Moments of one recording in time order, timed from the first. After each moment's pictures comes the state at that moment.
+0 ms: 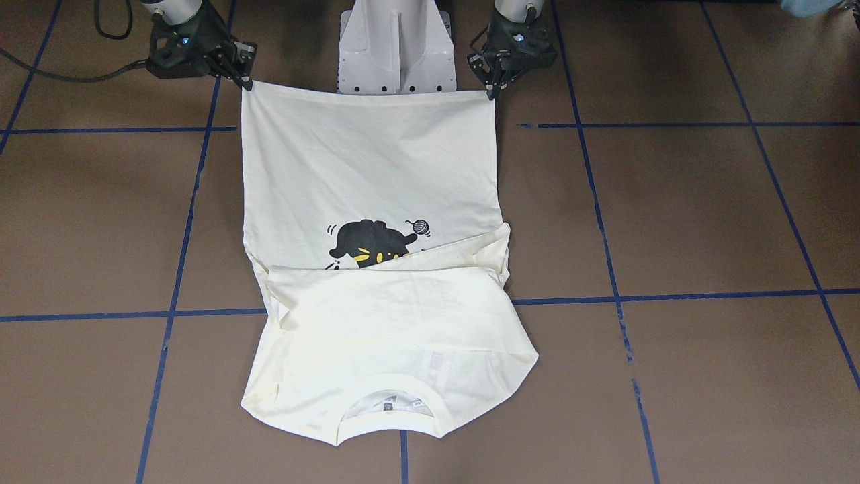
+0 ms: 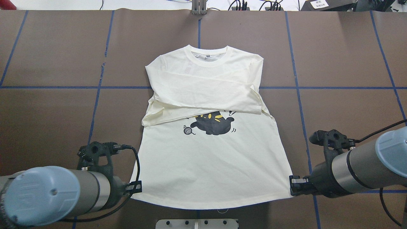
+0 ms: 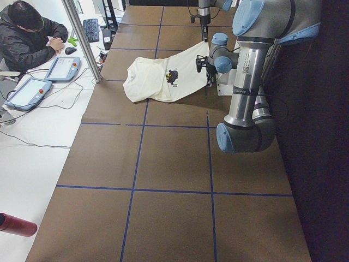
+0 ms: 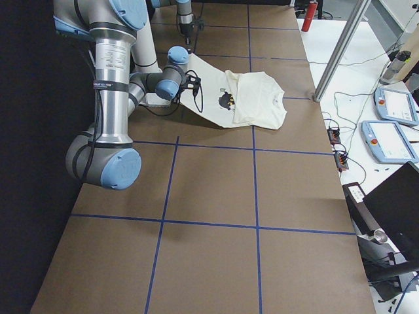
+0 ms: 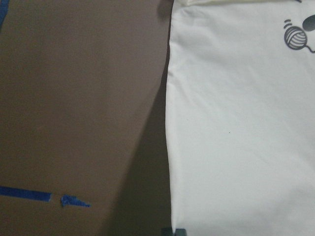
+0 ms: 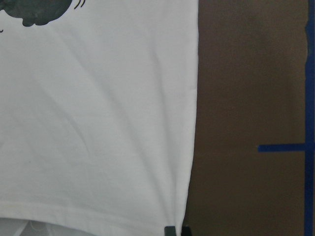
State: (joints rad) left arm -0.18 -1.83 -2.40 -1.38 -1.65 -1.57; right arm 0.38 -1.65 2.38 -1.34 2.06 1.47
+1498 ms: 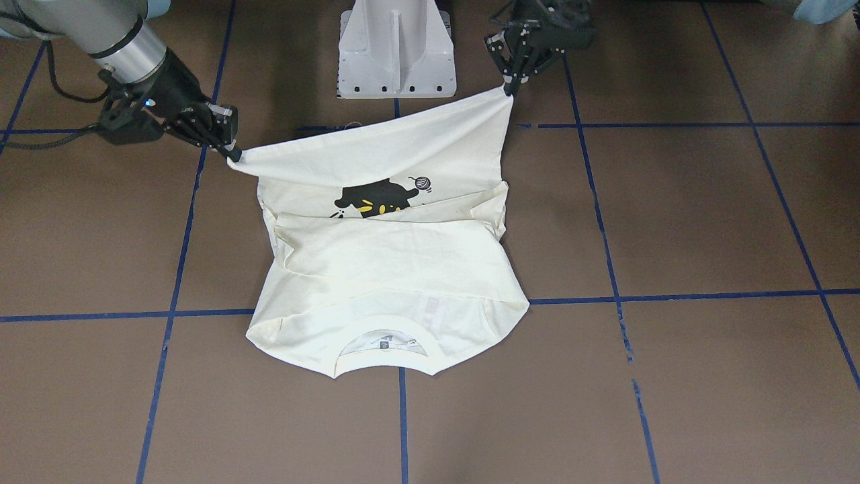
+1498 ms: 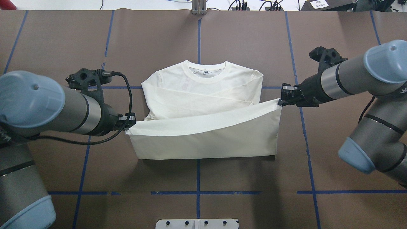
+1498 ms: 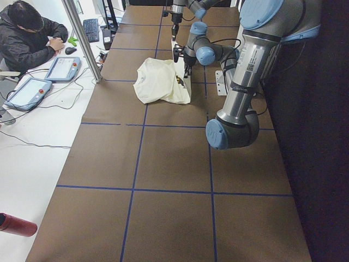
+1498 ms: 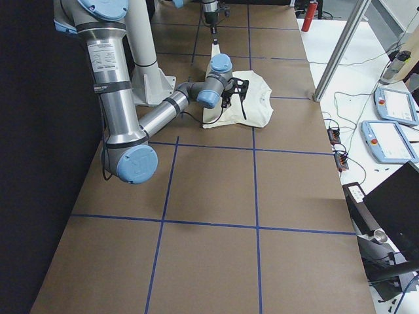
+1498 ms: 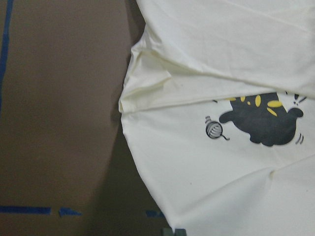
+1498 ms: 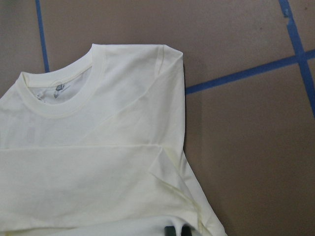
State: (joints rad) left arm -0.57 -1.97 -2.20 -1.44 -1.82 -1.36; right arm 0.80 -1.34 1.94 -1.15 2.10 1.41
